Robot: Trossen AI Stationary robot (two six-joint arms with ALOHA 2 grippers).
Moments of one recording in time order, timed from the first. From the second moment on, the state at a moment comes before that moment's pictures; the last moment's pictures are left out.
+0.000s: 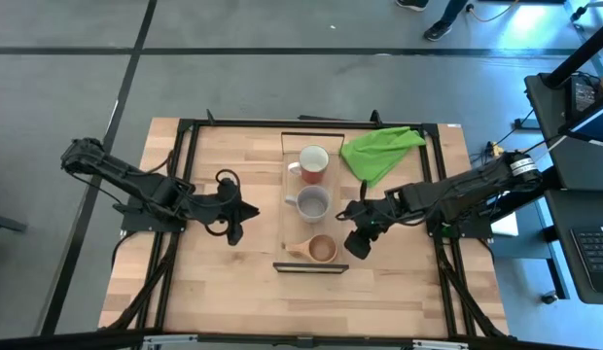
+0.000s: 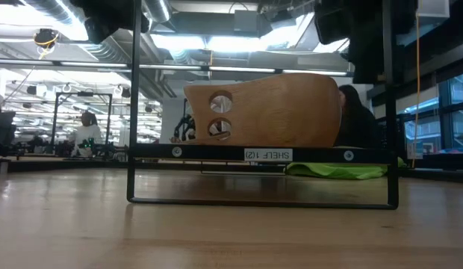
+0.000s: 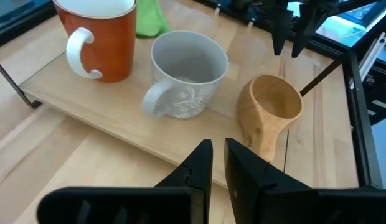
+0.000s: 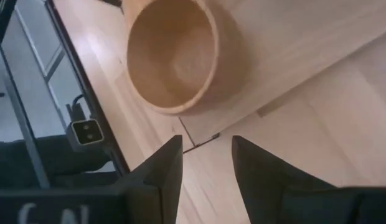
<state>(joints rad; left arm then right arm) -0.38 0.99 0.81 -0.45 -0.48 -0.65 0.24 1.38 0.96 -0.52 -0.18 0.96</state>
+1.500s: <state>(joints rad) -0.36 0.99 0.81 -0.46 -0.50 -0.70 0.25 1.38 0.84 -0.39 -0.13 1.04</state>
